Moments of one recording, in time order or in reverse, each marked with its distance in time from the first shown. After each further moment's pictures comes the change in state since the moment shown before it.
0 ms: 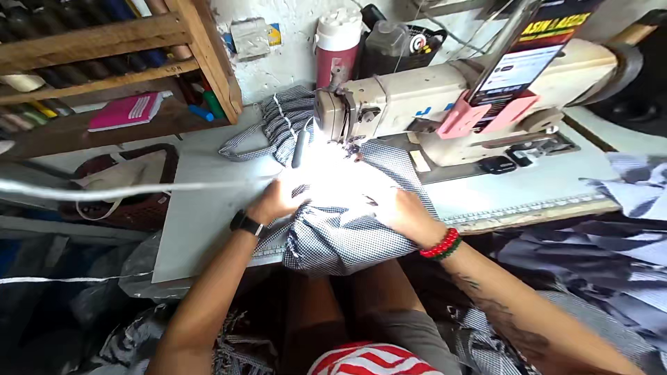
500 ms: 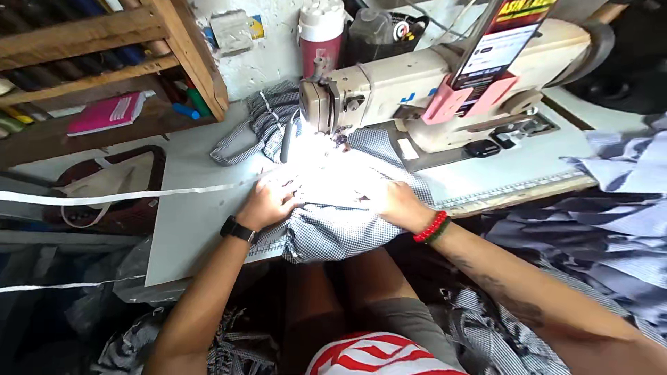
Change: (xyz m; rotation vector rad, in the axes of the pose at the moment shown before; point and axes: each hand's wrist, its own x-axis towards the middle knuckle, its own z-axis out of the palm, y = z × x) left_hand -0.027 0.003 0.005 0.260 -0.122 0.121; right_hand -0.019 0.011 0.010 -0.051 0.001 -0.144
